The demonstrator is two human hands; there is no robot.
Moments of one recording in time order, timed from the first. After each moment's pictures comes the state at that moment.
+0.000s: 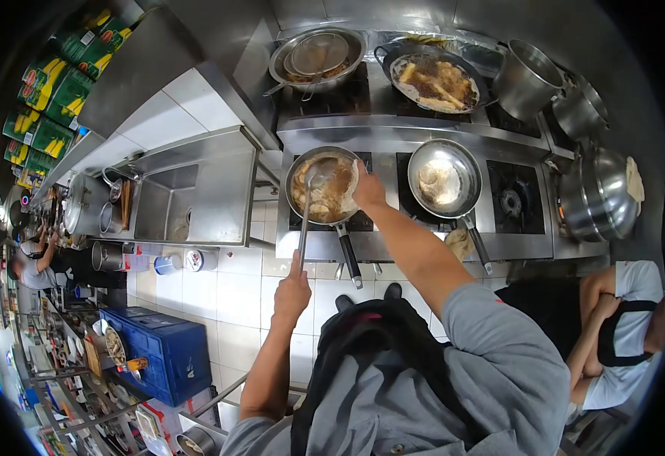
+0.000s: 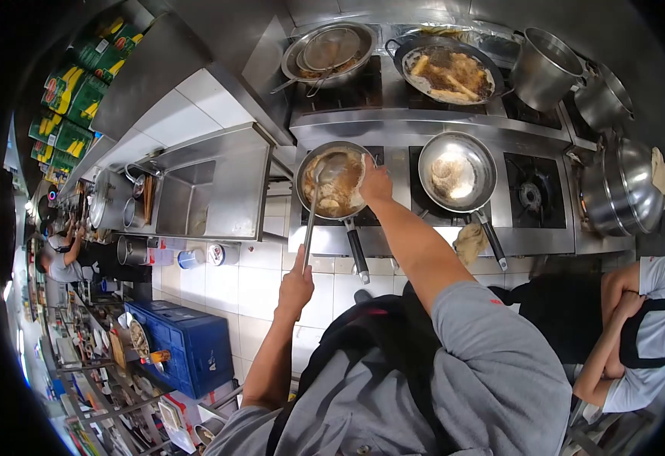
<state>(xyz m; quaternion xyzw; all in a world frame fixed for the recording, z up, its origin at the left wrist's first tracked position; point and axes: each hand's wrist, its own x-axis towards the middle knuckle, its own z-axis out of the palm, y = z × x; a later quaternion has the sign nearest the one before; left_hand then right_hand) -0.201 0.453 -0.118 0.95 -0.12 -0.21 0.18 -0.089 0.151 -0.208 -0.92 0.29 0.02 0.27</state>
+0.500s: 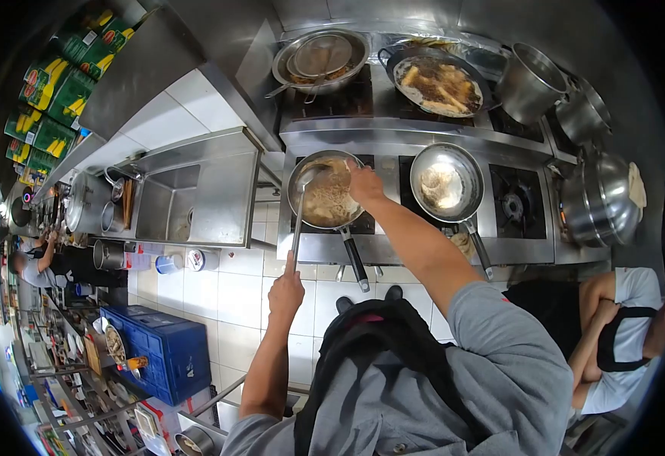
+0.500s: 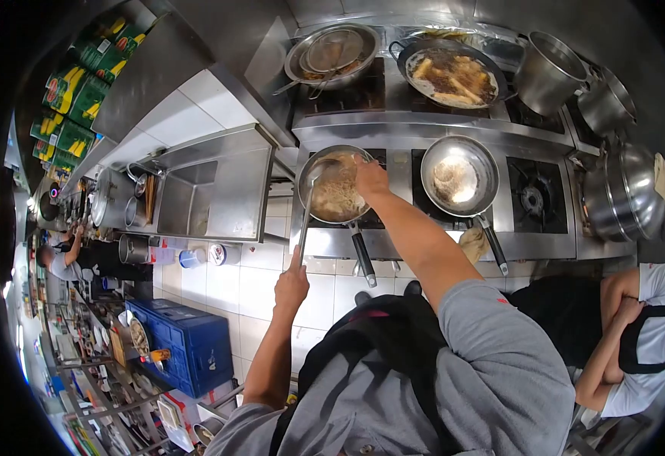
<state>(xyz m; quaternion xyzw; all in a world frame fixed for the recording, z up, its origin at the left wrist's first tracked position) -0.187 0.466 -0.136 0.97 -0.13 -0.16 0.11 -0.064 0.146 -0.185 -0.95 0.21 0.04 0.24</state>
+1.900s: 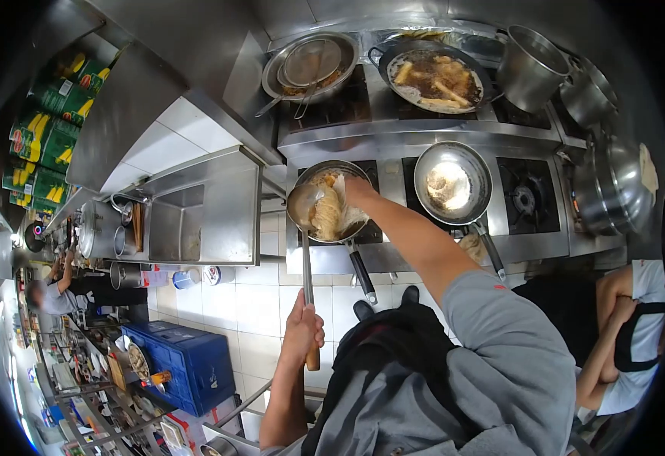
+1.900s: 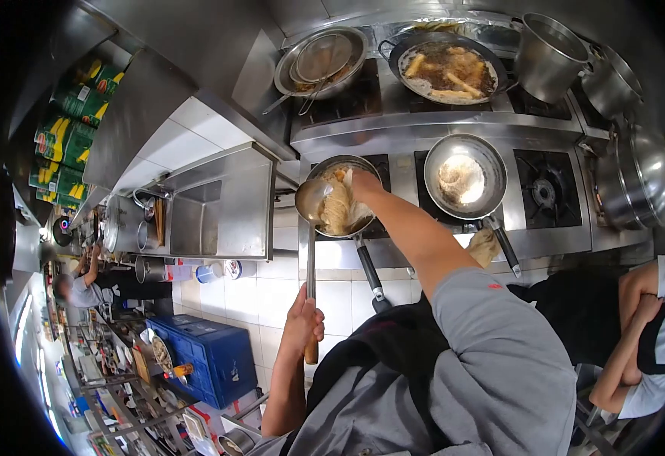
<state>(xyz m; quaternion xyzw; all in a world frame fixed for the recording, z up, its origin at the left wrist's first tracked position) -0.228 0.443 -0.039 0.69 0.16 -0.39 0.59 -0.019 0.134 -0.230 -0.92 0.15 0.15 0.33</state>
